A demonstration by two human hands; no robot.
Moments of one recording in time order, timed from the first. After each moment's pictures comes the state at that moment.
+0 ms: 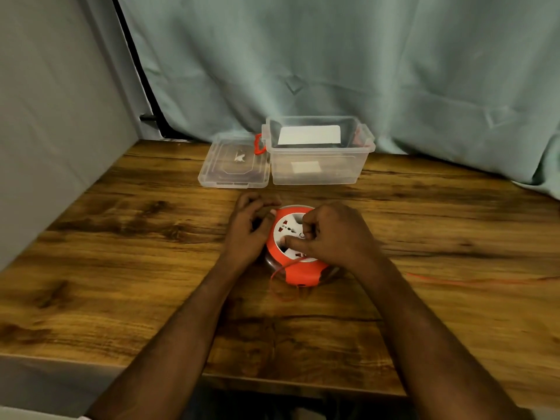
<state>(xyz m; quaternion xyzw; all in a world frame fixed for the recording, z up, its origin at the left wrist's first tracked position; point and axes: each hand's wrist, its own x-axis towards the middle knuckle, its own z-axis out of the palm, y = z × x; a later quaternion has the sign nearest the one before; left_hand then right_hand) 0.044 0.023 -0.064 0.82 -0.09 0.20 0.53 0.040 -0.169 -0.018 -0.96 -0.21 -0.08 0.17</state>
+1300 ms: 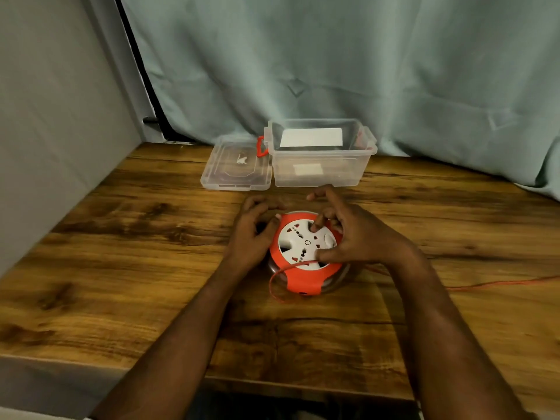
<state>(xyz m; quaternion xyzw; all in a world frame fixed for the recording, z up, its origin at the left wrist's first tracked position) 0.044 0.020 -0.065 0.80 -0.12 0.19 0.55 0.051 -0.209 -0.005 -0.90 -0.28 0.07 0.32</state>
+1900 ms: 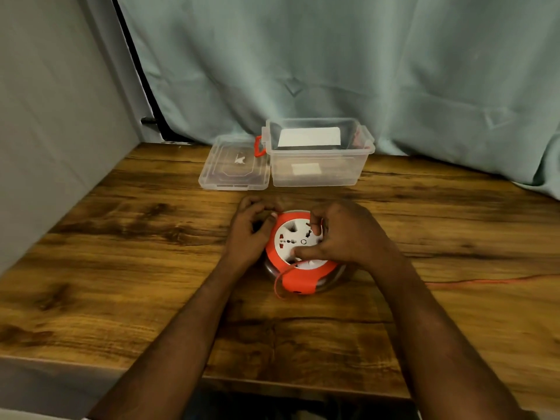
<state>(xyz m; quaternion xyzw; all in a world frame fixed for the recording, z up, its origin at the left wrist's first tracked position) 0.048 0.020 -0.066 0.80 -0.09 0.19 0.55 0.040 -0.185 -0.001 -0.96 -0.21 -0.05 0.17</state>
